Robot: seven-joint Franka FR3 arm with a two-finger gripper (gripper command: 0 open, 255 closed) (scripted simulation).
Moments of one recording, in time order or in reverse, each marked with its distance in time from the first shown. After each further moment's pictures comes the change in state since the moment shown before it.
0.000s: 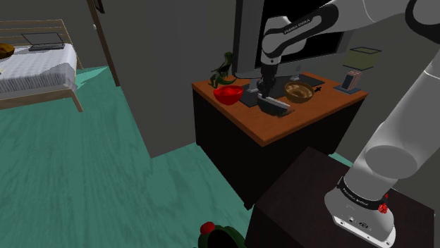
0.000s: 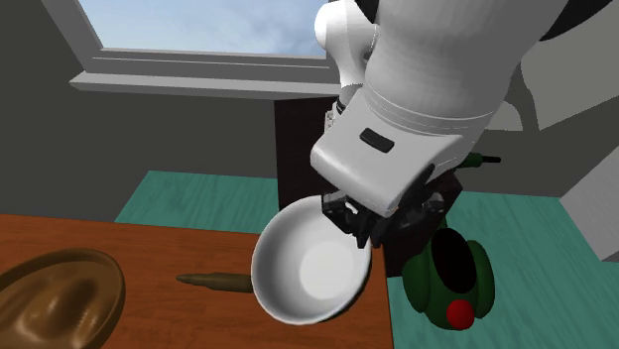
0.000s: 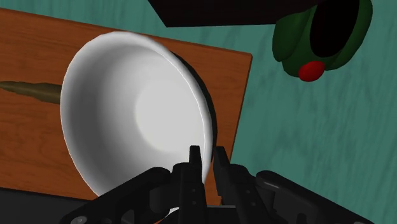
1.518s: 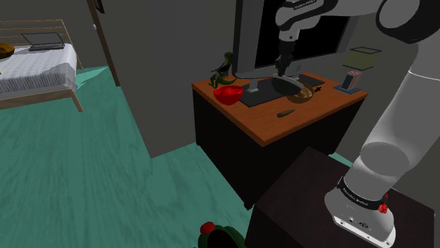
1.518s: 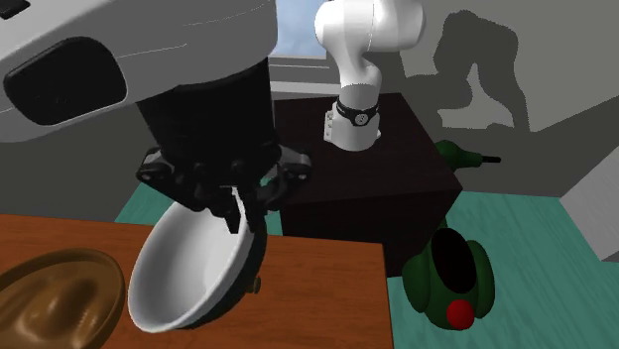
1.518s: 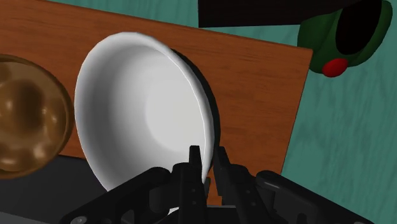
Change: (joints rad) arm -0.122 0.125 -0.126 0.354 0.032 -0.225 -0.265
